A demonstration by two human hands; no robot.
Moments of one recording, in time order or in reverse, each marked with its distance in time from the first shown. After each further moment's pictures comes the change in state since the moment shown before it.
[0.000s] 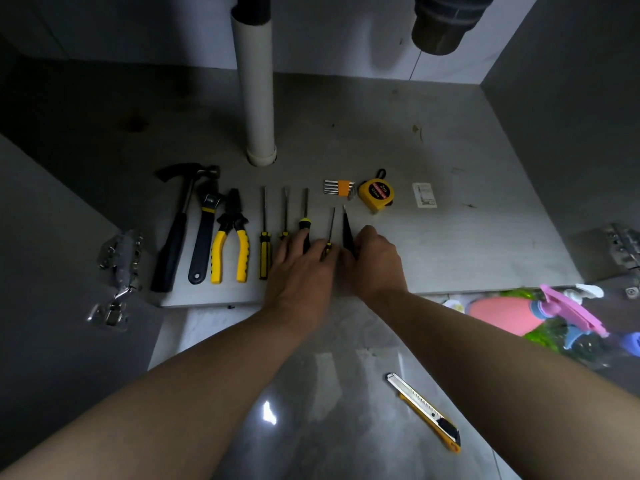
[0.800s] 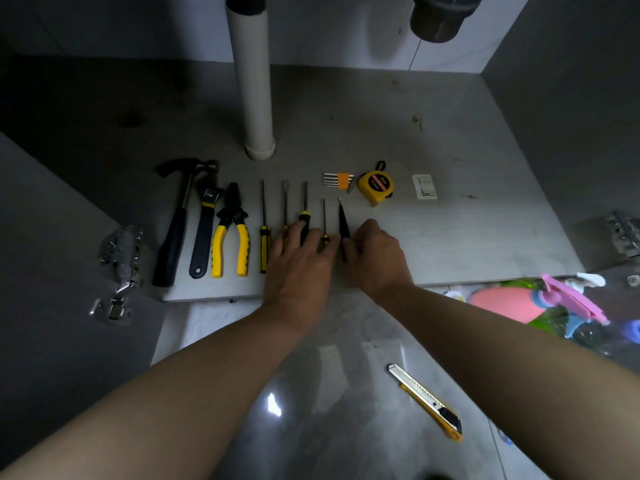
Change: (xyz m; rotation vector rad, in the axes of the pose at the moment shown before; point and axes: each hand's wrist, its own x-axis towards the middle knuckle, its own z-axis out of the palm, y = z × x) left_hand -0.003 0.000 0.004 0.026 0.066 -0.025; right_hand -0.004 0.010 -0.002 0.045 0.012 -0.081
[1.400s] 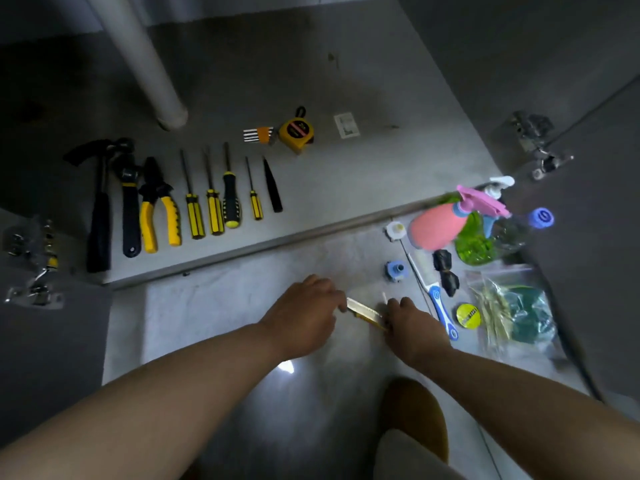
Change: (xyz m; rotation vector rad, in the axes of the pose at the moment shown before) left_hand -0.084 0.084 0.030 -0.322 -0.492 0.450; right_hand -0.197 0.185 -0.003 -0.463 -0.390 0.245
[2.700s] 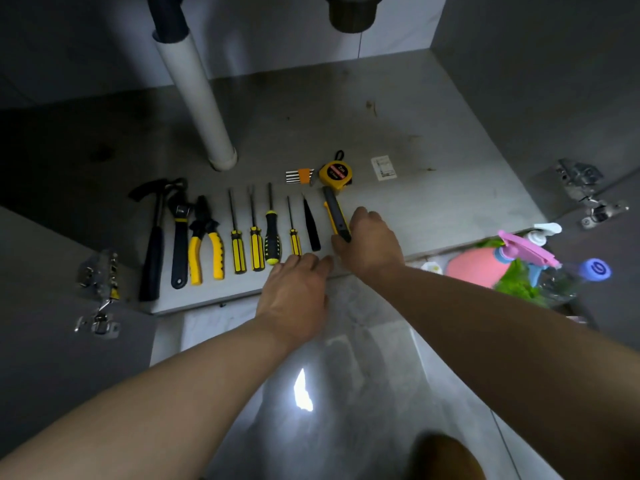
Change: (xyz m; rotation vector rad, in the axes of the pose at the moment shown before) left_hand 0.007 -0.042 -0.071 0.282 0.255 -0.332; right_hand 0.111 -0.151 -0.159 0.404 0.385 -0.105
